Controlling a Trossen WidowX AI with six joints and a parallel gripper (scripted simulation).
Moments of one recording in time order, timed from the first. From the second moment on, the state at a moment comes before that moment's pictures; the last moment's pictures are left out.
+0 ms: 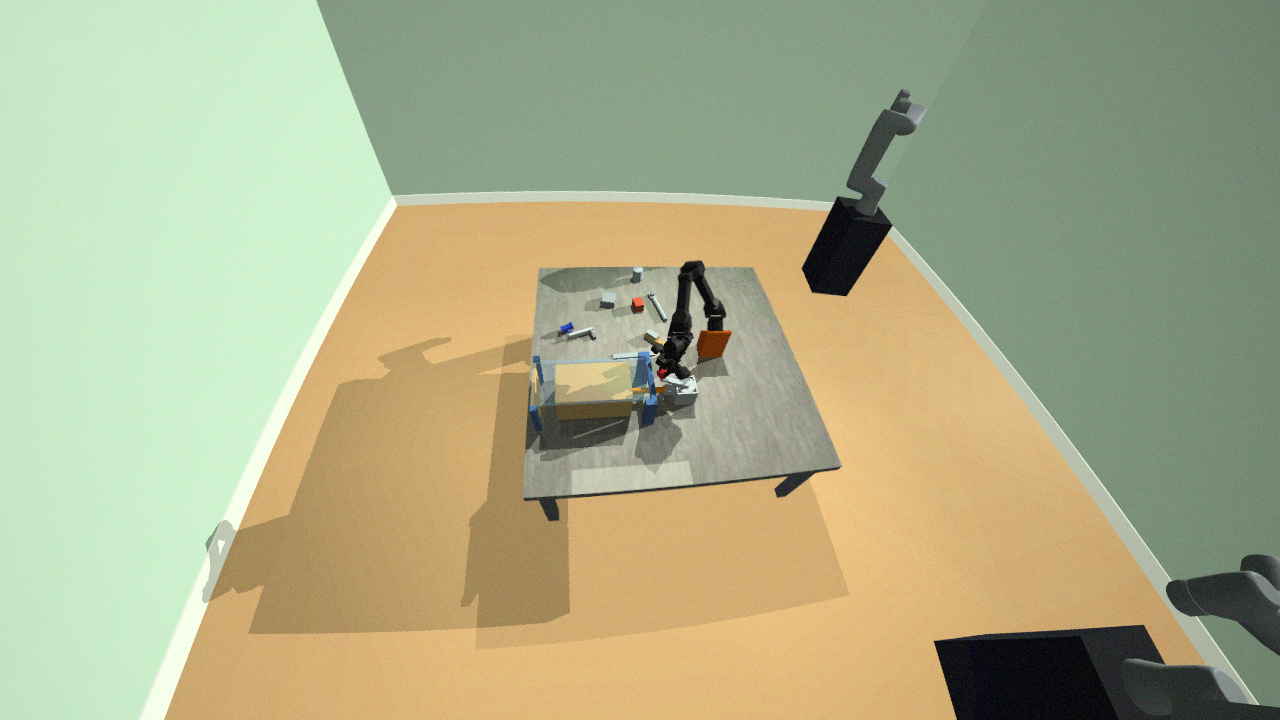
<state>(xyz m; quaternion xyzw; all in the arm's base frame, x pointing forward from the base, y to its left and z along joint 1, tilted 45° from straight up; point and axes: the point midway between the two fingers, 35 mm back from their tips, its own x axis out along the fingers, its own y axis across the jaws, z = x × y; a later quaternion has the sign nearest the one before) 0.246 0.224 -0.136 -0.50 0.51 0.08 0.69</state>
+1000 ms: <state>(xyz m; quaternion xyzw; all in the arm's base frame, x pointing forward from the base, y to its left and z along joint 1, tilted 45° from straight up) 0.248 0.244 -0.154 -0.50 0.51 0.07 0.70</state>
